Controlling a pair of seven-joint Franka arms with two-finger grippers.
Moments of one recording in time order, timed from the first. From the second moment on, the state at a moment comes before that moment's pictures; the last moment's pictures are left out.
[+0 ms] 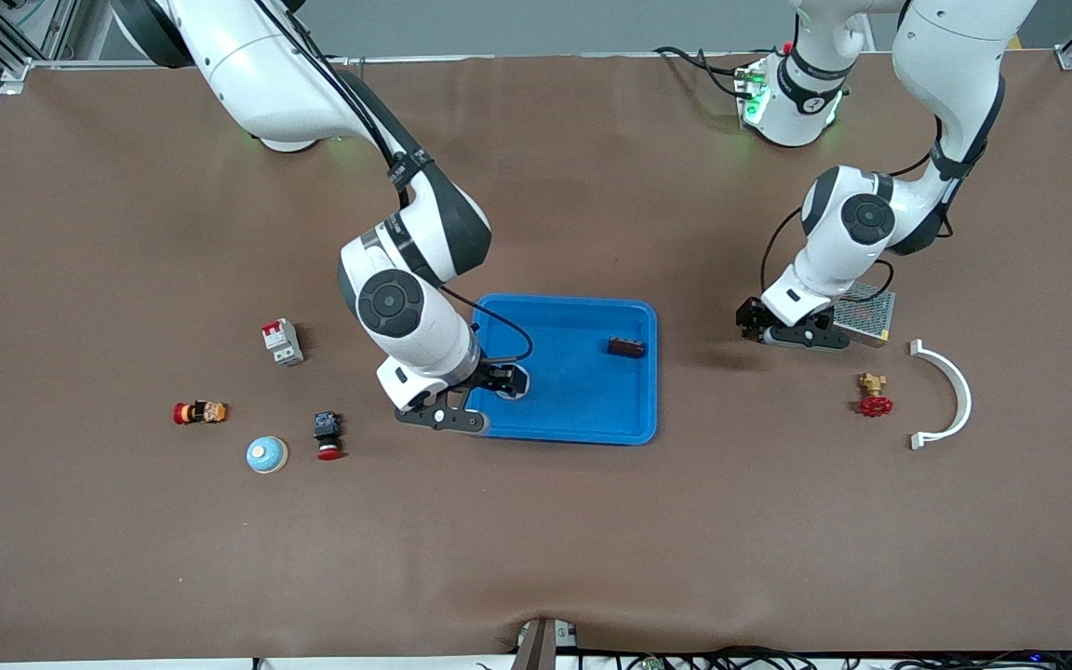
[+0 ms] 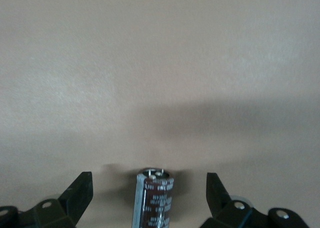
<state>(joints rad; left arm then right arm) 0.01 0.31 -0.20 -2.46 0.16 2.90 -0.21 0.55 0.75 0.04 -1.30 0.14 2.14 0.67</state>
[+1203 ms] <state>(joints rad) 0.00 0.25 -0.38 -2.22 0.16 2.57 -1.42 0.60 0.86 0.03 -1.31 0.09 2.24 0.67</state>
